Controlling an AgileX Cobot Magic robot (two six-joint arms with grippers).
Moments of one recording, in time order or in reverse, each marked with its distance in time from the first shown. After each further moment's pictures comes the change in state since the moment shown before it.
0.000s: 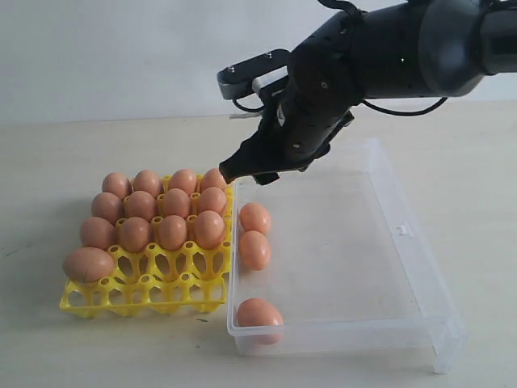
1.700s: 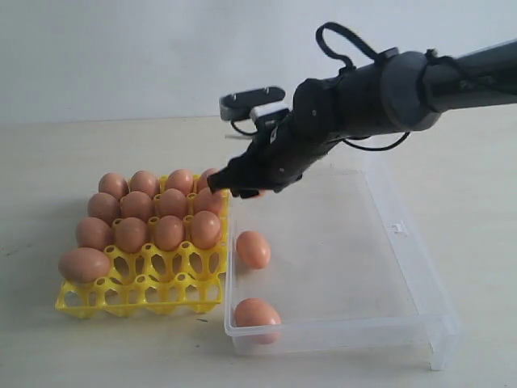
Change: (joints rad) left arm 0.000 0.000 0.000 0.000 0.000 0.000; right arm -0.071 0.156 0.000 0.434 -0.252 -0.344
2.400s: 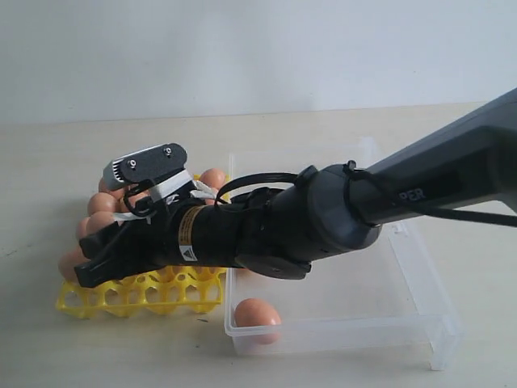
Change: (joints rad) left arm 0.000 0.000 0.000 0.000 0.000 0.000; right arm 0.284 0.041 0.235 -0.705 -0.856 0.766
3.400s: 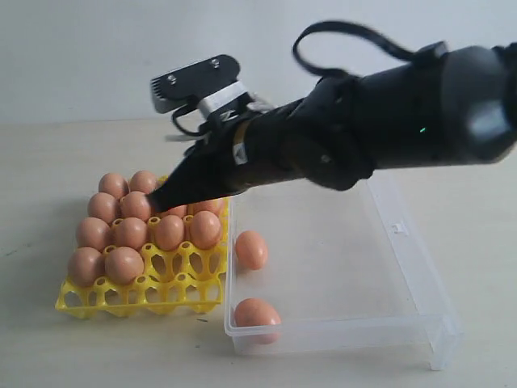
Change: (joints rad) left arm 0.000 0.000 0.000 0.000 0.000 0.000; right arm -0.074 -0.318 0.000 0.355 0.636 -0.490
